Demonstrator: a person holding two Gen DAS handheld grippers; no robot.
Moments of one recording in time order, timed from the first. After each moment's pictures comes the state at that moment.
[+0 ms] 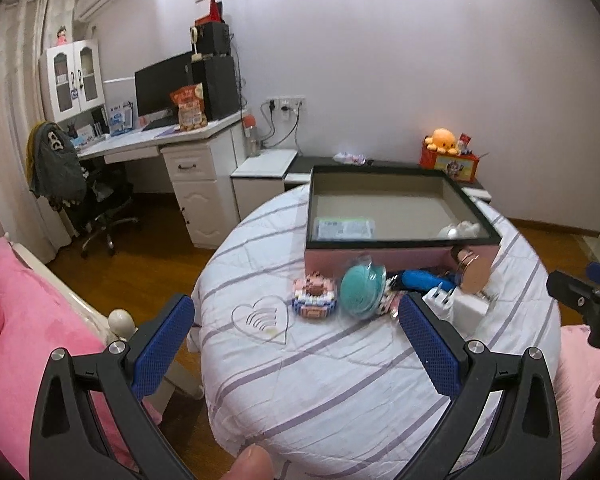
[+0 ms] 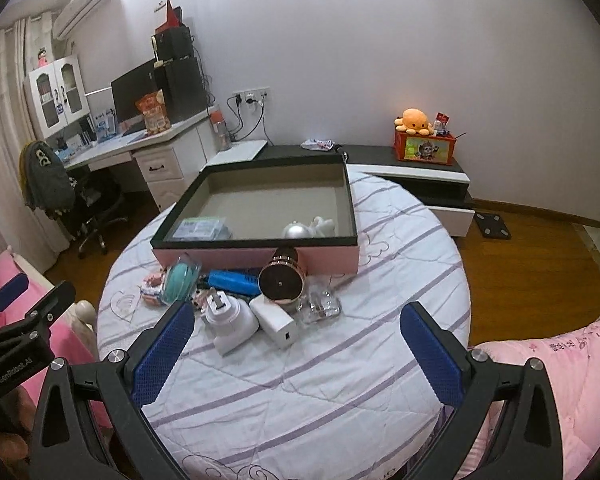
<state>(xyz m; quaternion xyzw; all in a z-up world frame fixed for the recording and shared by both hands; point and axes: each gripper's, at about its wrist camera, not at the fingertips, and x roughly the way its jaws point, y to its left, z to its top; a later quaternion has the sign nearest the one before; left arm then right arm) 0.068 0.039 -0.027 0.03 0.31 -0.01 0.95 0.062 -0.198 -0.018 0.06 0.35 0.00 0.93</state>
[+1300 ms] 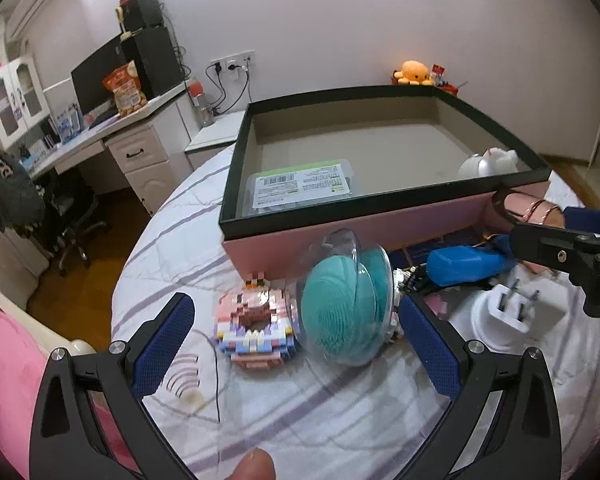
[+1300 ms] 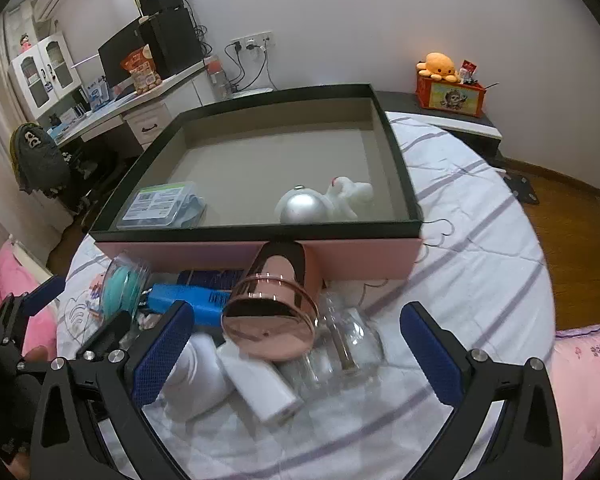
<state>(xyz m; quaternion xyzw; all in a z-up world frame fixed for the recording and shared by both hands) 0.183 -0.011 -0.114 0.12 0.37 -0.07 0.92 0.179 -0.200 -0.098 0.08 0.44 0.03 0.89</state>
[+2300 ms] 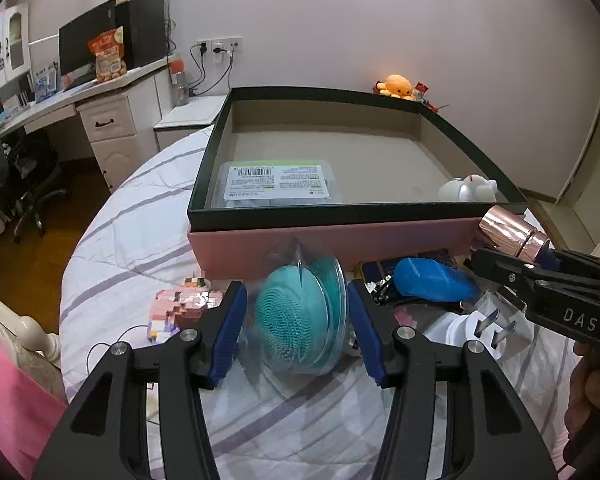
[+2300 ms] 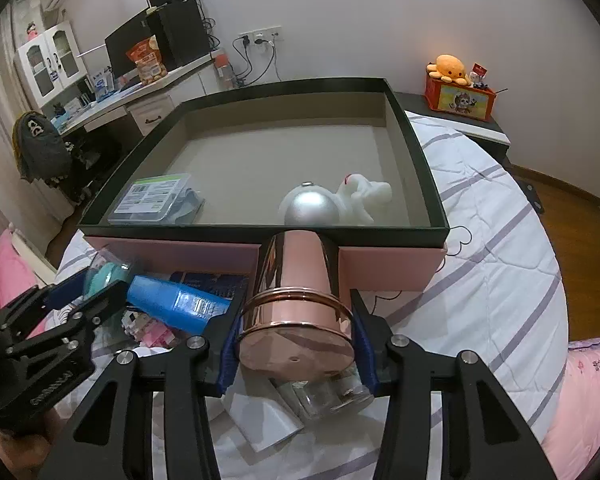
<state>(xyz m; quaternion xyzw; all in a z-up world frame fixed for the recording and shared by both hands) 0.199 0.000 -0.114 0.02 0.39 -0.13 0.91 0.184 -0.197 -0.107 0.06 0.44 0.04 0.90</state>
